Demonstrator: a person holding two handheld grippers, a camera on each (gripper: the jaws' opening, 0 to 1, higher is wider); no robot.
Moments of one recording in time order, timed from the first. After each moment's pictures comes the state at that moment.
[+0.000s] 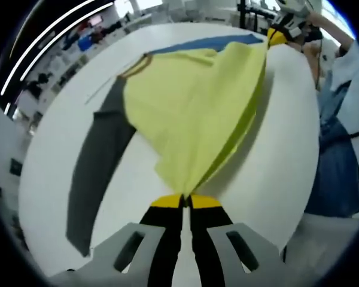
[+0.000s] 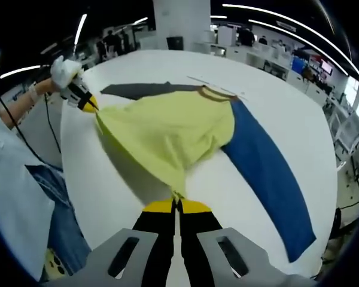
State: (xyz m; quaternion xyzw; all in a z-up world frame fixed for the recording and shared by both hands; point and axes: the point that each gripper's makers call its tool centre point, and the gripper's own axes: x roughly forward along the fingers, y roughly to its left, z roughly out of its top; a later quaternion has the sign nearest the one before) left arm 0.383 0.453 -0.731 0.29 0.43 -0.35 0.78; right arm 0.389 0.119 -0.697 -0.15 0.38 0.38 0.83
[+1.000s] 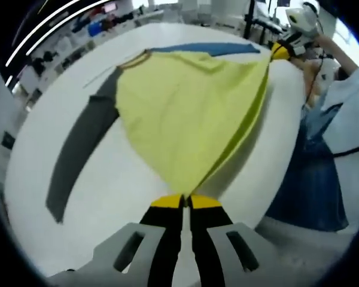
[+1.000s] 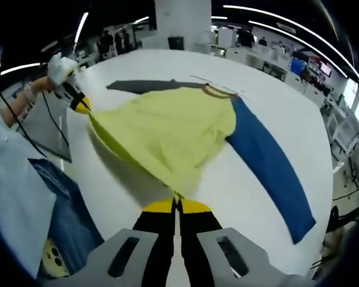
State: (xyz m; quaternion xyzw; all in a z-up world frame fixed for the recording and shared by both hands) left arm 0.325 0.443 -0.721 0.22 0.46 -0.34 0.79; right arm 0.348 0.110 -0.694 -0.17 0.38 0.37 0.83
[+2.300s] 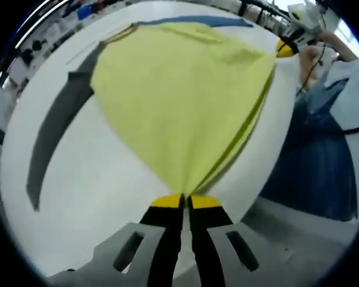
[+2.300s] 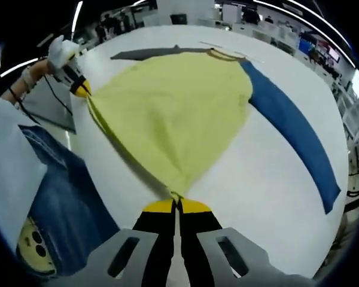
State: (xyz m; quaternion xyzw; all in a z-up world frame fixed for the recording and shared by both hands) left arm 0.285 0.449 -0.761 0.23 0.52 -0.35 0.74; right arm 0.297 0.104 -0.751 -0.17 0.46 0.38 0.79
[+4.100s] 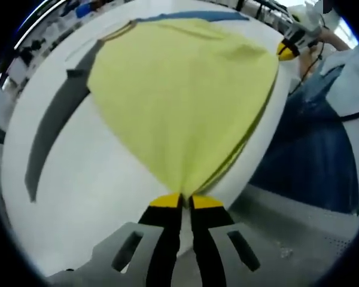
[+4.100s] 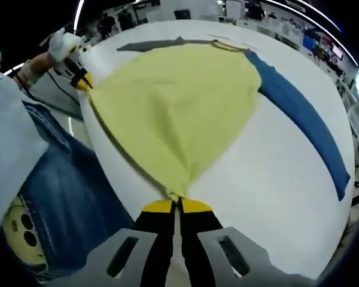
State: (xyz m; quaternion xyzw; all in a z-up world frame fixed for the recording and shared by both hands) left arm 0.262 0.452 -0.763 0.24 0.53 -0.35 0.73; right arm 0.266 0.107 -0.769 -0.17 0.47 0.39 0.78
